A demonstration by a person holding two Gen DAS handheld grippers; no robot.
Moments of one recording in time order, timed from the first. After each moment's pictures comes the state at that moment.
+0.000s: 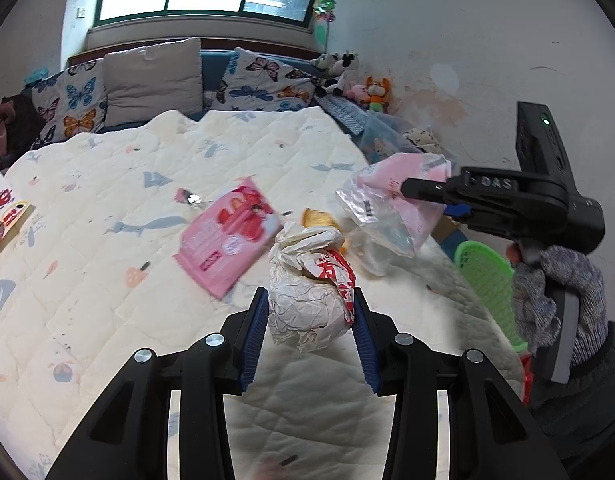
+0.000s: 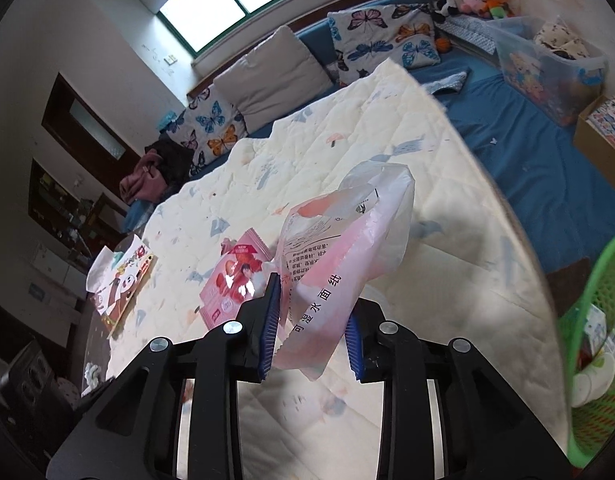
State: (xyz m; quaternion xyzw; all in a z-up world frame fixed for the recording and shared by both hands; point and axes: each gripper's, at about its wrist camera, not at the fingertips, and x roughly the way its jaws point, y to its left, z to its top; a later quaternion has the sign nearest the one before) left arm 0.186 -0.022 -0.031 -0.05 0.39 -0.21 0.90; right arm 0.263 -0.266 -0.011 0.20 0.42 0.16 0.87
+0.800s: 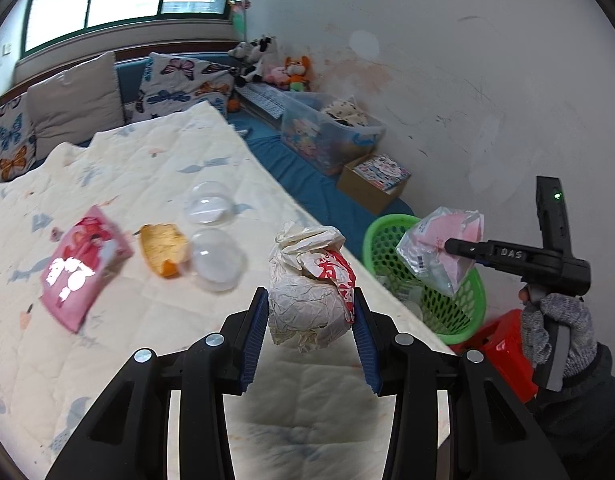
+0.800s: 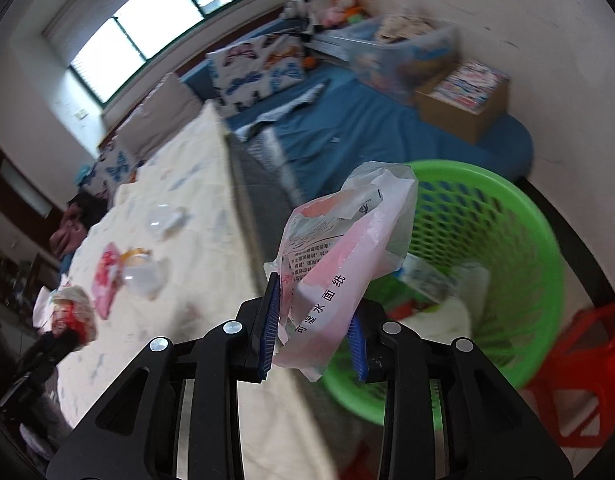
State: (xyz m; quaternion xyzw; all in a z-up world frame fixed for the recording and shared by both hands) left arm 0.172 -0.162 -0.020 0.01 0.39 -0.31 0.87; right arm 0.143 -0.470 -0.046 0.23 0.42 -0.02 0.88
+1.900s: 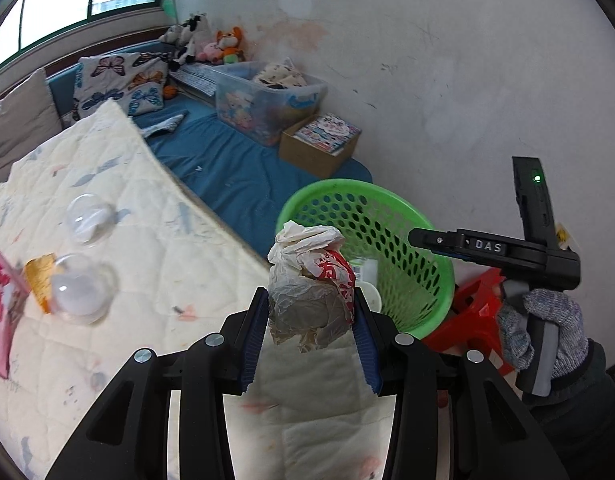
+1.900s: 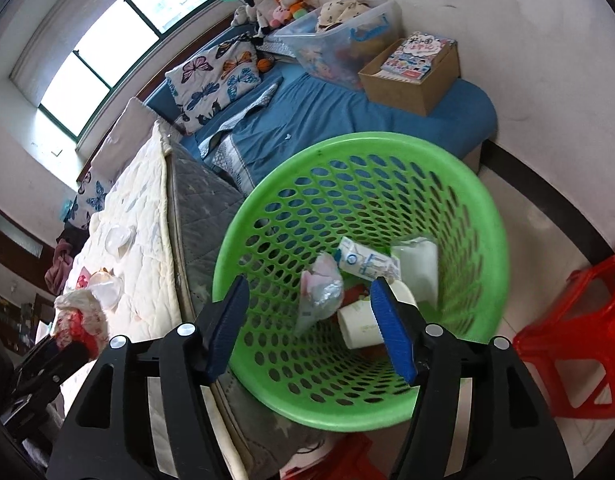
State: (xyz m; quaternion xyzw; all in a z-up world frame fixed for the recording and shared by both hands) left arm 0.169 -0.285 -0.040 0.07 0.42 -0.39 0.82; right arm 0.105 -0.544 -0.080 0.29 0.42 -0.06 0.86
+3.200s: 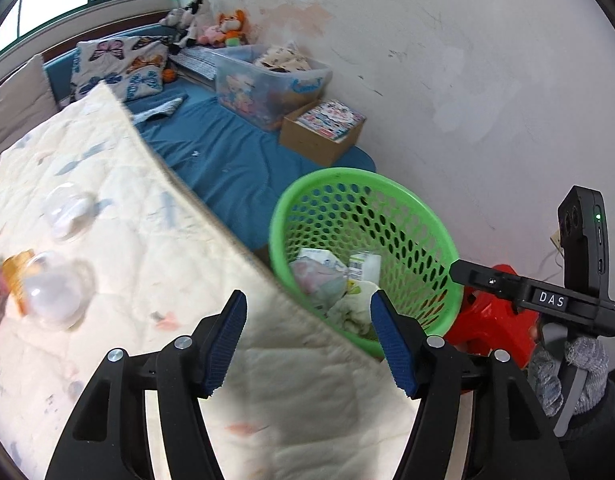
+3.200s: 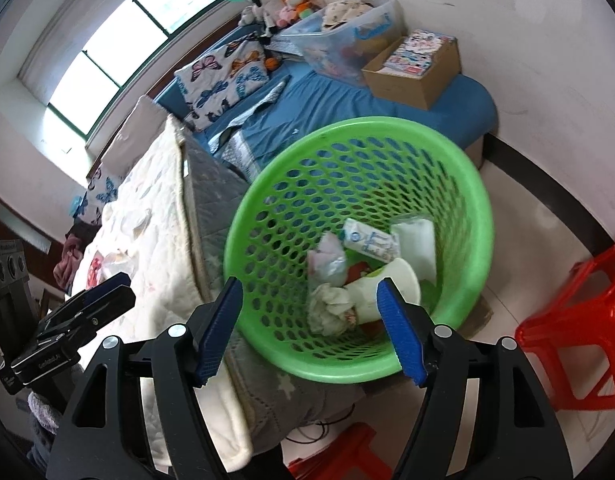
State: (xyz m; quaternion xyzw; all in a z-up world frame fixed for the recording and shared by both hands) left arm 0.188 -0.293 -0.056 0.07 0.45 -0.37 0.81; right arm 0.075 -0.525 -0.072 0.29 0.42 -0.04 0.86
